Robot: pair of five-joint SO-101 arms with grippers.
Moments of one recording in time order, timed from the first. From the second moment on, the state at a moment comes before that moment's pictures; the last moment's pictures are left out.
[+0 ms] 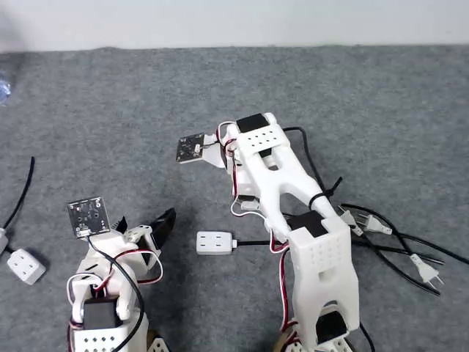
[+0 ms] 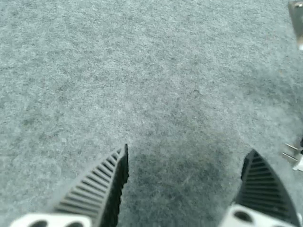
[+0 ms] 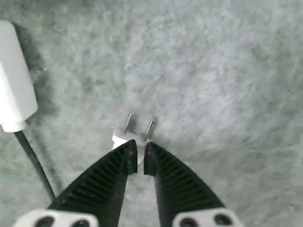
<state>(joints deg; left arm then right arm) -9.4 -103.0 96.6 59.6 16.5 -23.2 36.8 -20.0 82.5 62.8</state>
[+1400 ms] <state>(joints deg) -9.4 -103.0 96.6 59.6 16.5 -24.9 21.1 -1.7 76.2 42.9</state>
